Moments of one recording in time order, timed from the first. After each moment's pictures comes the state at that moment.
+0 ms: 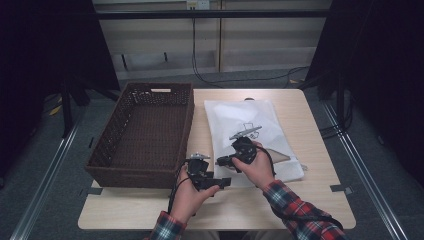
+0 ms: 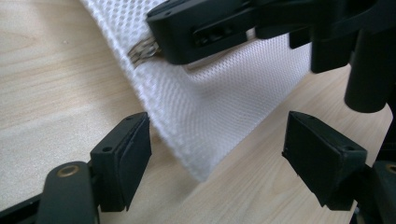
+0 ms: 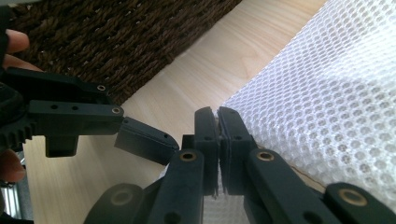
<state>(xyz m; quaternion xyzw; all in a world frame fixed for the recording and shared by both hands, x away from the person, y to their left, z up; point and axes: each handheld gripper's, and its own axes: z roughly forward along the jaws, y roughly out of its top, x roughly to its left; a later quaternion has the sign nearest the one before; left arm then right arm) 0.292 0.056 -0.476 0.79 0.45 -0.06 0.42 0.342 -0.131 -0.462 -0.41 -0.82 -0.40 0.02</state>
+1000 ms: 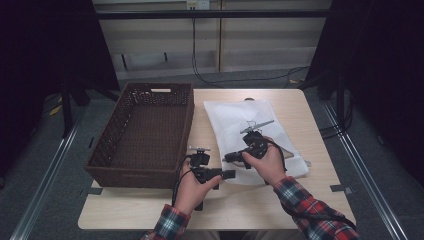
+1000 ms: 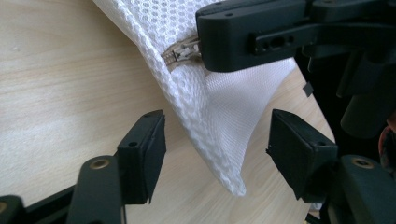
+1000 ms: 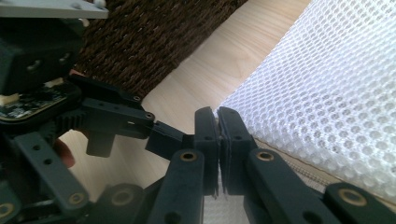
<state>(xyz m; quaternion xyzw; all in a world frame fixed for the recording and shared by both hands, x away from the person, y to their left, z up) 0.309 0.047 -0.472 0.74 0.49 -0.14 0.45 0.342 -0.157 -0.439 -0.43 -0.81 -0.41 0.05</state>
